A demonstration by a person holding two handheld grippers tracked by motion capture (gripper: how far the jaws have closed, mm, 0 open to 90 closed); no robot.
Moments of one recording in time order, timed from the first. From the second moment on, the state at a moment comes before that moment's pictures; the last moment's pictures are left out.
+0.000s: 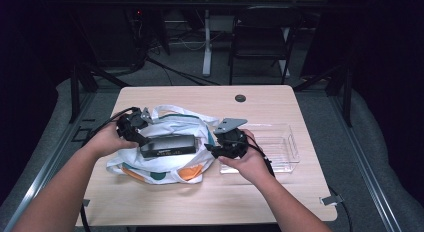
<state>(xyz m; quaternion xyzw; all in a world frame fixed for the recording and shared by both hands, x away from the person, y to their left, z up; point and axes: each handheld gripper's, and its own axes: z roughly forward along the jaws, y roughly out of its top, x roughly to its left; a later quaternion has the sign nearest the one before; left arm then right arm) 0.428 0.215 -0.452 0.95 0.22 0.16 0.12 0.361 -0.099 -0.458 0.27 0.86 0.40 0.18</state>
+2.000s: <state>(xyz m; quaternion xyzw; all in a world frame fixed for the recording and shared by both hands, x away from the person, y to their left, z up) 0.455 0.153 -0.515 0.99 0.11 0.09 0.00 0.349 -0.111 -0.468 0.30 0.86 0.39 0.17</state>
